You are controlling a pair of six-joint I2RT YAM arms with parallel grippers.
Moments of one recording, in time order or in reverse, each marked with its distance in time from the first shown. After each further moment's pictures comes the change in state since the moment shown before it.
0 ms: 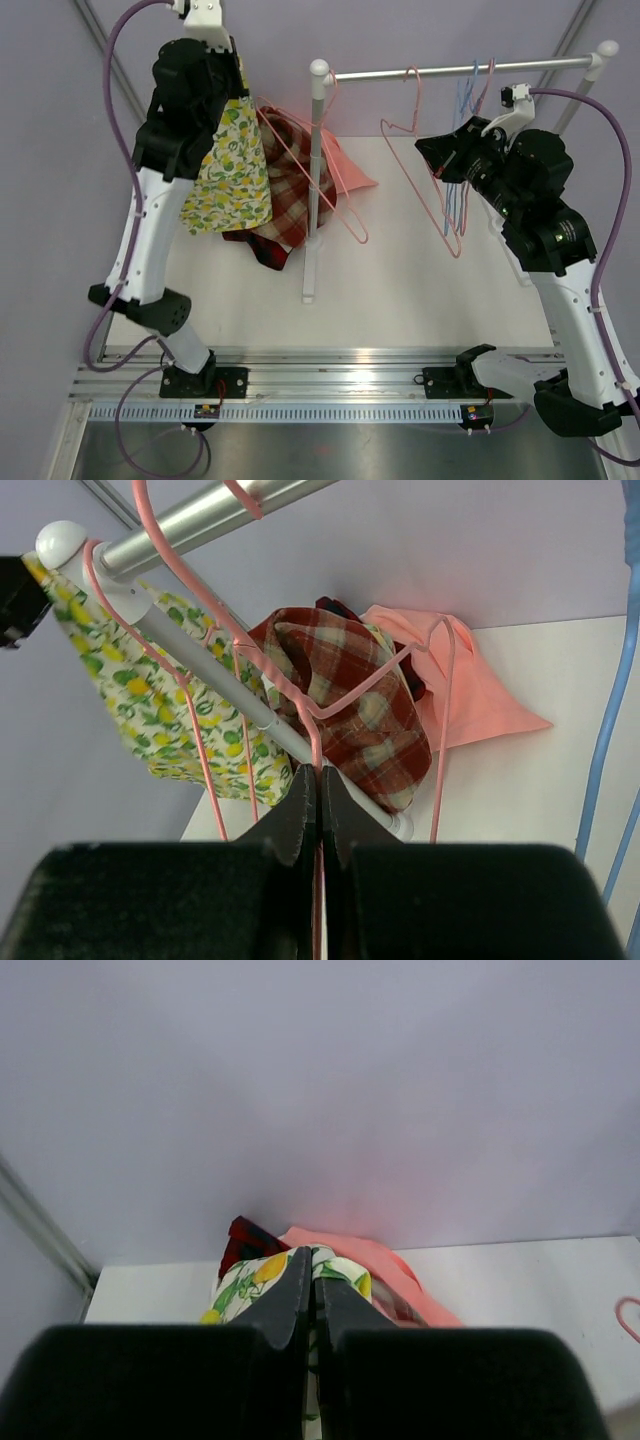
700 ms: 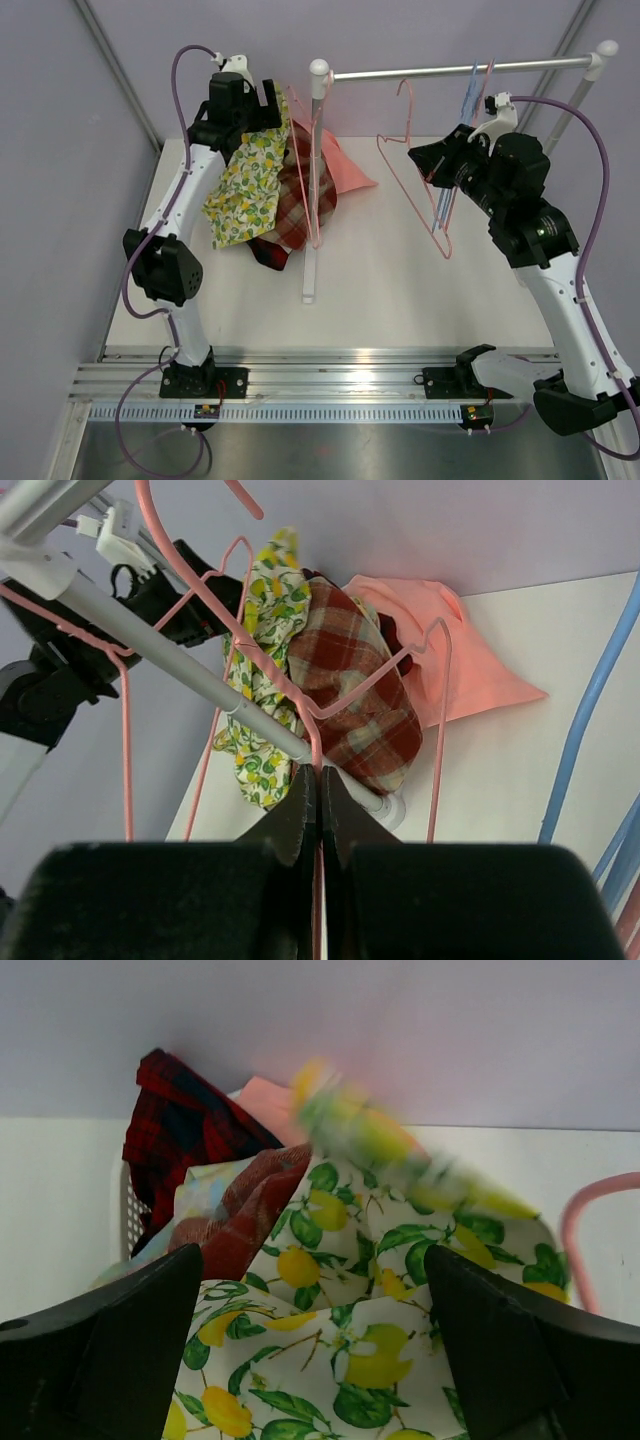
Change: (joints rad) left arm 0.179 0.271 -0.284 0.179 0.240 -0.213; right arm 0.000 0.007 -0.116 0.058 0.015 0.013
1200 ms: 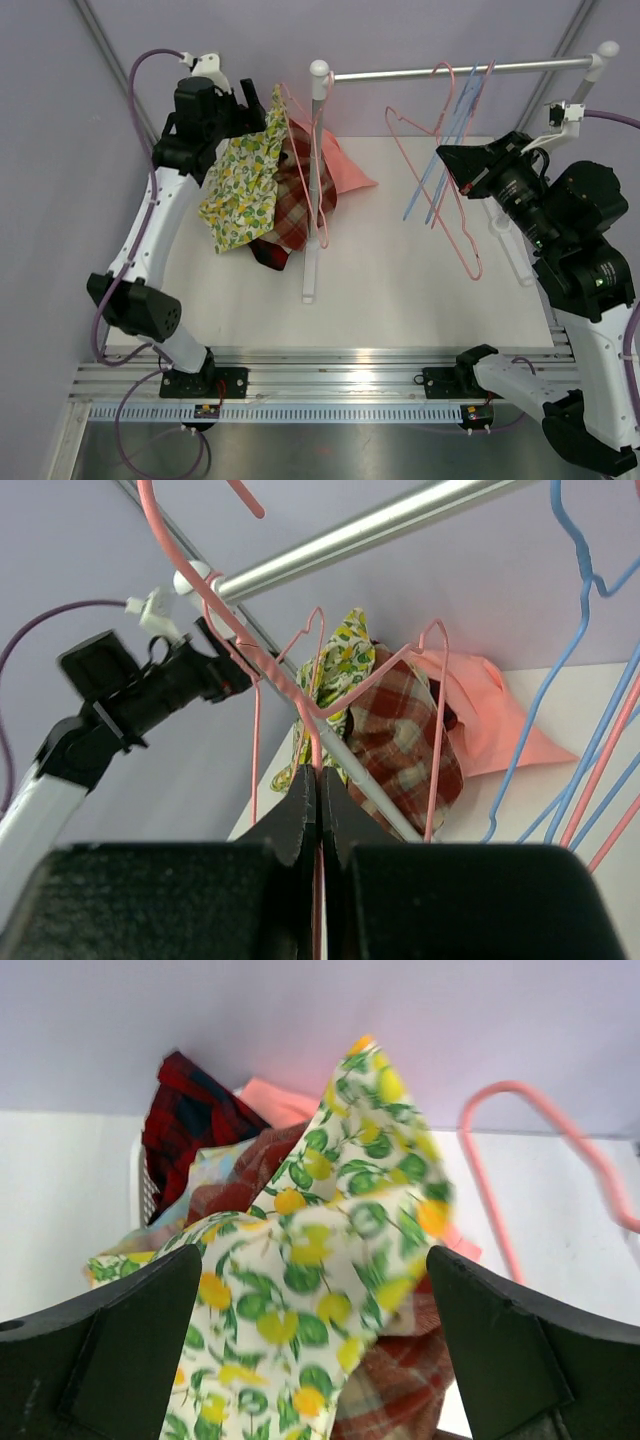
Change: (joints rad) left arm 0.024 -0.233 -0.153 -0.029 0.047 -0.029; right arm 0.000 -0.154 0.093 -0.063 -0.032 0.021
